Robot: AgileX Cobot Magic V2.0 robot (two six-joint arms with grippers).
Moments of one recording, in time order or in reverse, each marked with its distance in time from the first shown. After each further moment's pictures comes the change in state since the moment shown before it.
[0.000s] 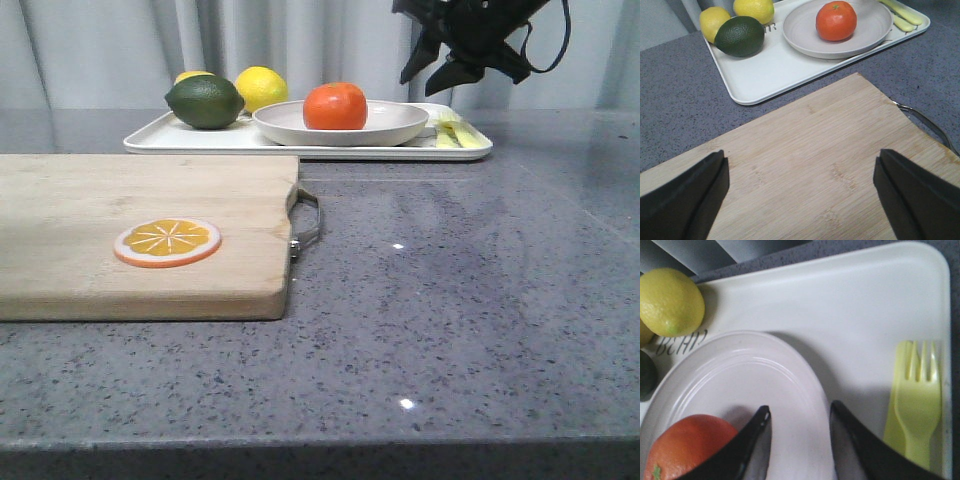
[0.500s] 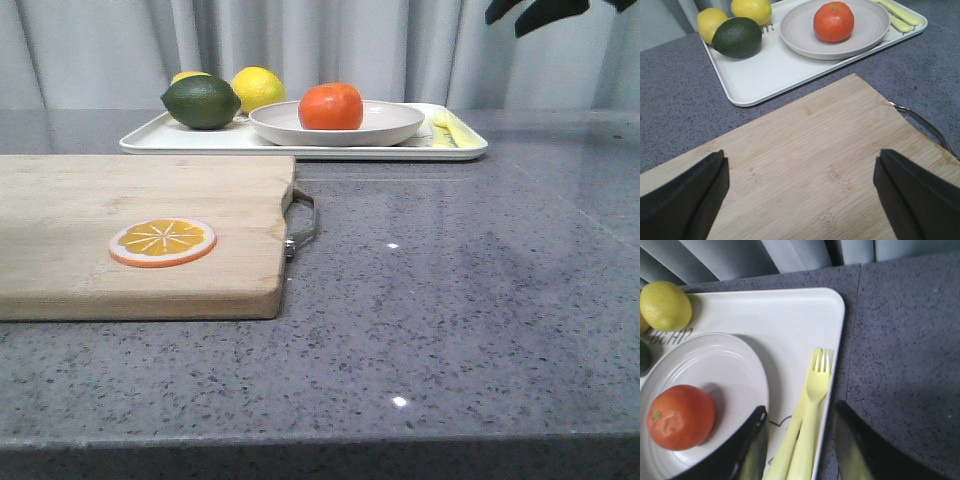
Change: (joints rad) left arm 0.000 0.000 0.000 0.000 0.000 0.000; right arm -0.162 -0.164 -0.023 -0.008 0.233 -0.159
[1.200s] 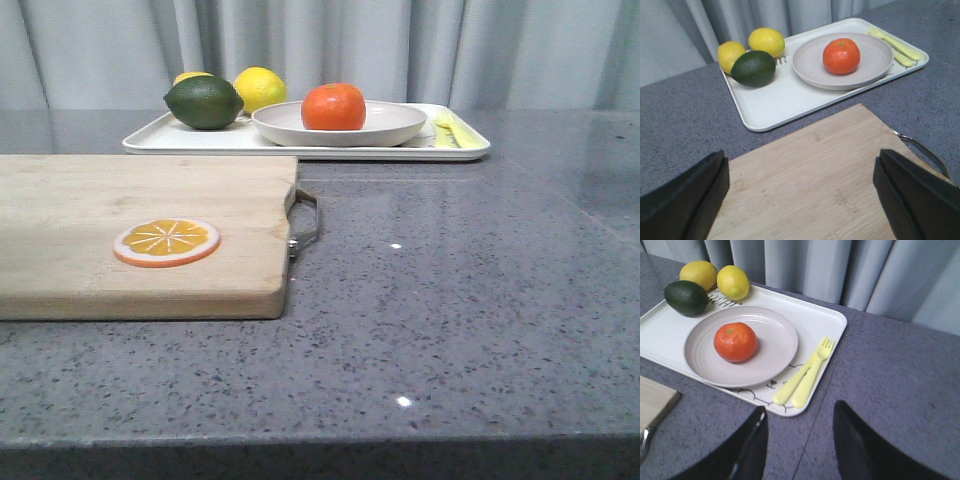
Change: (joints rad) left arm 0.000 -0.097 0.029 -0.023 -0.073 0.000; right arm 0.002 -0.880 0.889 0.007 -0.272 -0.407
